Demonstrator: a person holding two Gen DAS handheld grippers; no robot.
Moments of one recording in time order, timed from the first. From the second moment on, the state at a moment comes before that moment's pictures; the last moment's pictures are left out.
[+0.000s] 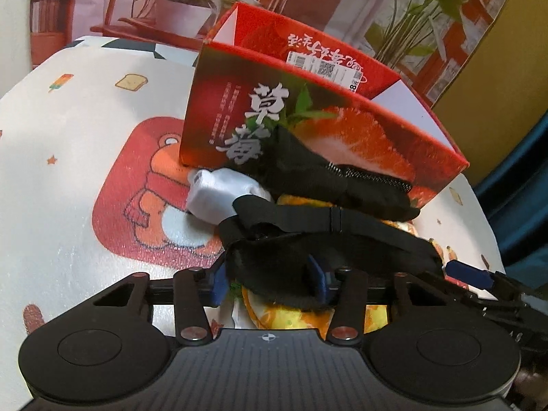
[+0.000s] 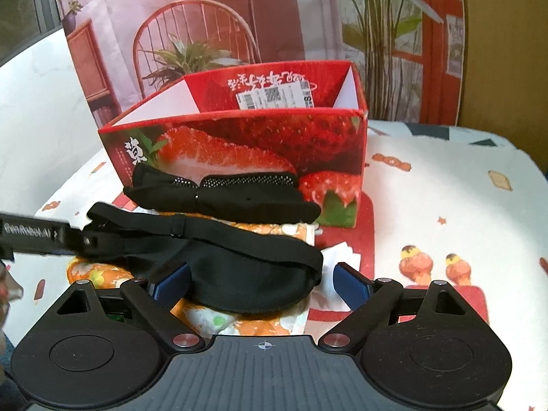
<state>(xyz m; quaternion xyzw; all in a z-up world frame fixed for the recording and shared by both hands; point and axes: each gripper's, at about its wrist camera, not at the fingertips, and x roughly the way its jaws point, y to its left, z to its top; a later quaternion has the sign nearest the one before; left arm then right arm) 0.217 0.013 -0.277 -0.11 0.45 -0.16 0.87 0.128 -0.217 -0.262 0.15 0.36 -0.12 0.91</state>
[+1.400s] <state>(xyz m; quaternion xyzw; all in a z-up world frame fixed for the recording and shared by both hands) 0.219 0.030 -0.261 -0.09 0.42 -0.20 0.88 0.153 -0.260 -0.255 0.22 0.35 -0.10 0.91</state>
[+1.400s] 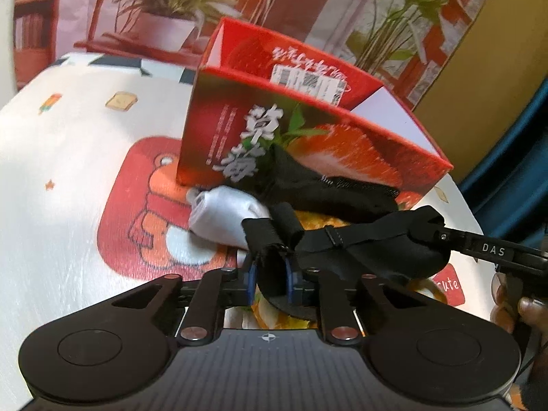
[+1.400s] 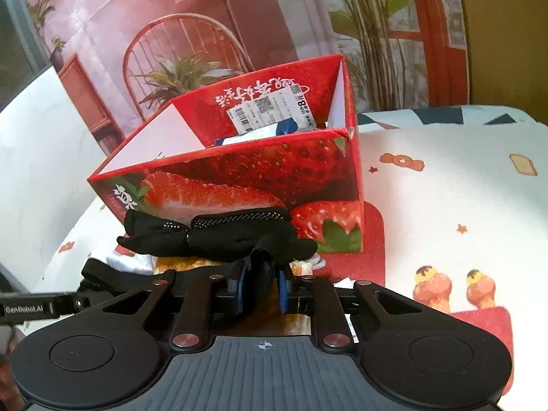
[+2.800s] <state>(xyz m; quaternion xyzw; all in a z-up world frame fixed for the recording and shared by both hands) 0.352 -0.036 -0.165 0.01 0.28 -0.15 0.95 0.288 -0.300 -0.178 0.05 0.31 -0.11 0.94</state>
